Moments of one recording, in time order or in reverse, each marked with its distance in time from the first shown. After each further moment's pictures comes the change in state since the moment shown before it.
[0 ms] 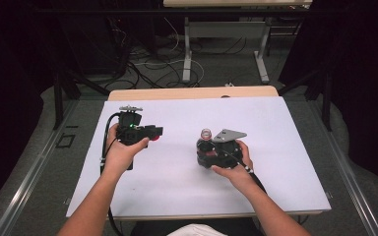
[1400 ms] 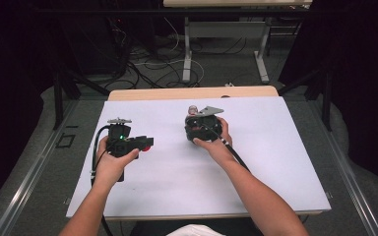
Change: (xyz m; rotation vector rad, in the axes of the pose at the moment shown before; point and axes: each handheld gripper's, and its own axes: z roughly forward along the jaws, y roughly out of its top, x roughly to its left) left arm 0.019 -0.033 -0.008 0.005 -0.001 -0.052; right arm -0.030 0.044 0.087 -0.039 -0.117 0.037
